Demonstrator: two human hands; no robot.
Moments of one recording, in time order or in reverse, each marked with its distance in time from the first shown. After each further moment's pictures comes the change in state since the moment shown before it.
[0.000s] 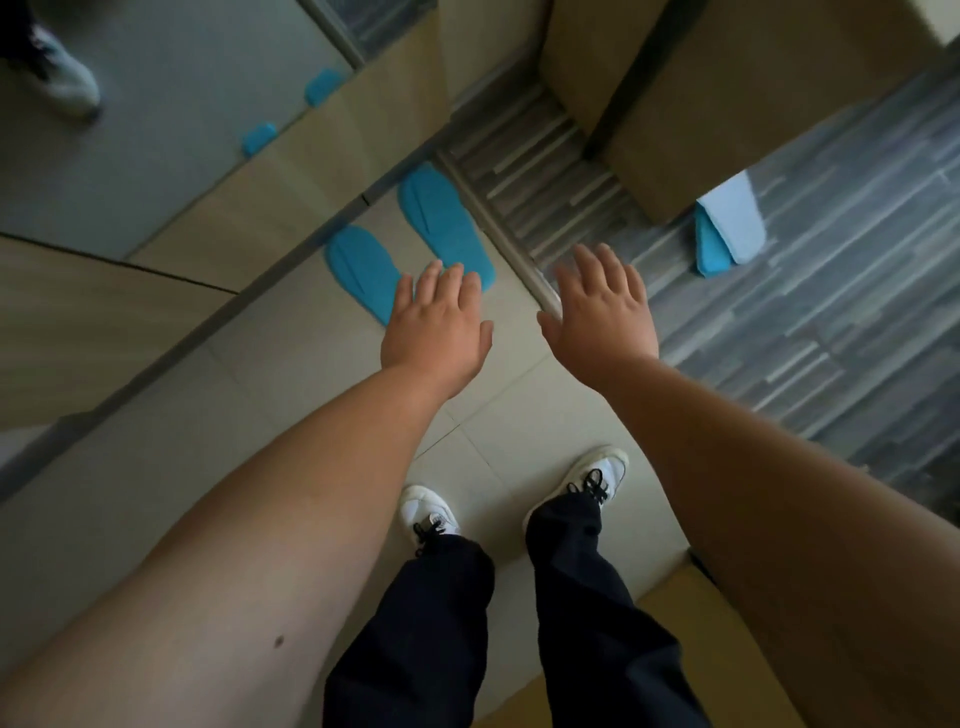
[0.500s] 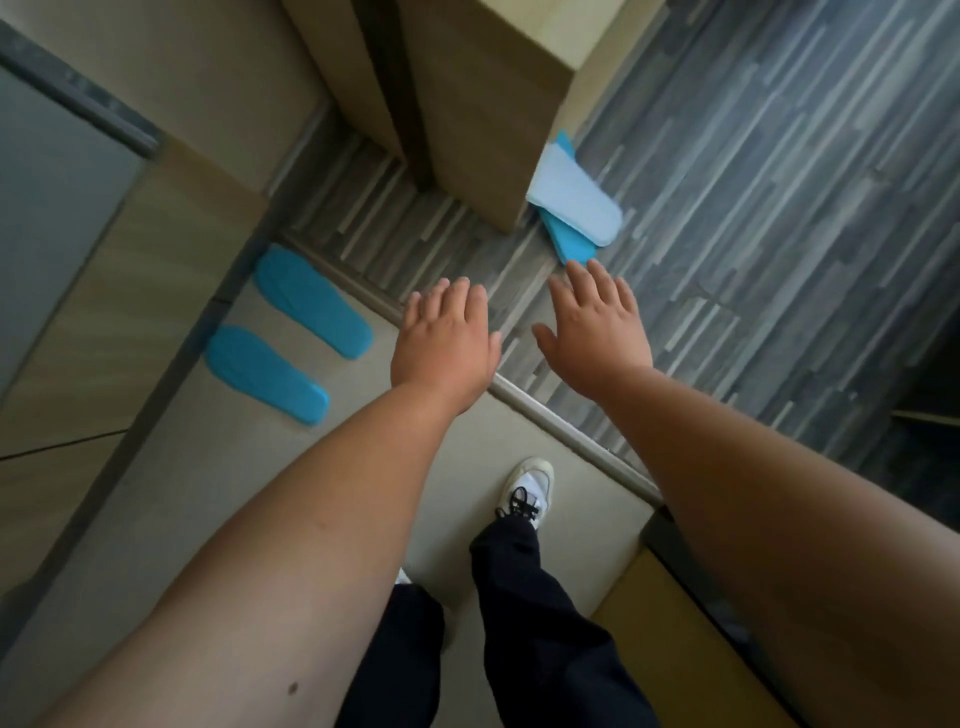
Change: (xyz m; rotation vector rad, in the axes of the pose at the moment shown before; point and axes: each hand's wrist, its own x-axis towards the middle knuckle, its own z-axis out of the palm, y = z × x) left_hand 0.100 0.222 -0.033 0.039 -0.061 0.252; right_hand -0.021 0.223 0.008 0.095 -0.067 0.279
